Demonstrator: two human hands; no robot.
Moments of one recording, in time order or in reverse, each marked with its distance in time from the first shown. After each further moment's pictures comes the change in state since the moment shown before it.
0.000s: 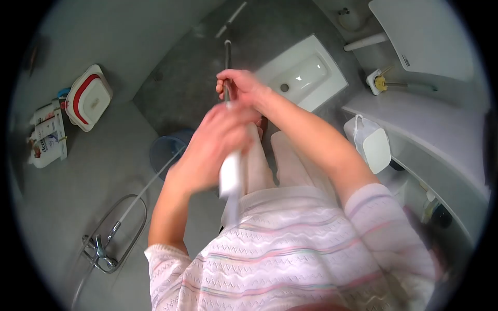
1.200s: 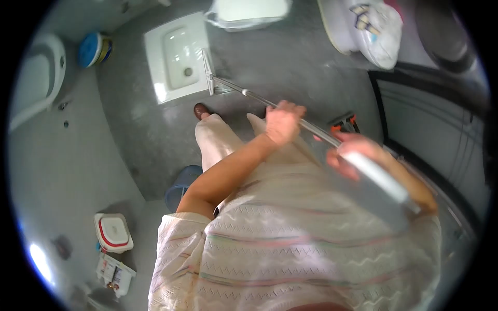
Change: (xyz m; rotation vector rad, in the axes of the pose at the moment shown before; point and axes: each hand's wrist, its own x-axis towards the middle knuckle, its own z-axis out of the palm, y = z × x) left_hand -0.067 0.238 0.450 0.018 -0.594 0.449; right_hand -0.602 0.306 -0.141 0.452 0.483 -0.232
